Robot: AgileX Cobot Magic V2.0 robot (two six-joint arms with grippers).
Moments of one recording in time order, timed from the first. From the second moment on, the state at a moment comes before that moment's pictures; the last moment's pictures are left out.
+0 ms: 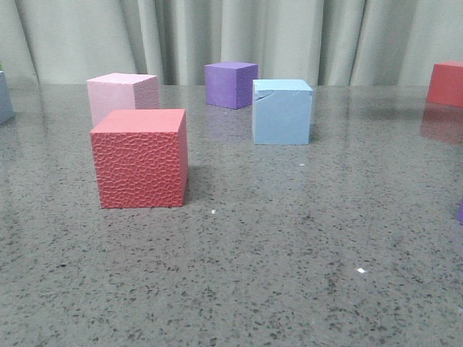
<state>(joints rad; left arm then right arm) -0.08 0.66 -0.89 -0.09 1.02 -0.04 0.17 1.80 -2.01 -0.04 1.25 0.13</state>
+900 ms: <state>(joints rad) -0.08 0.66 -0.89 -0.09 1.02 -0.04 0.09 1.05 -1.16 -0.06 1.13 0.07</state>
